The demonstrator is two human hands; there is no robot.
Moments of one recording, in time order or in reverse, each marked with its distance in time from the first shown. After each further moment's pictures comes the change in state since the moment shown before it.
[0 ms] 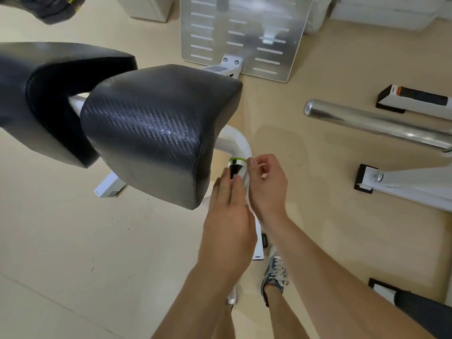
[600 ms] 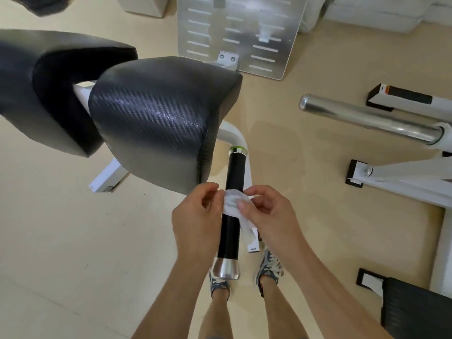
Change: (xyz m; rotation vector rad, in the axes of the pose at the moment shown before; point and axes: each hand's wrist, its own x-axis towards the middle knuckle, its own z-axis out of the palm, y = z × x) left_hand -0.023 -0.032 -0.013 -0.269 0.332 -0.263; right_hand -0.077 -0.005 -0.052 0.096 -0.393 0.148
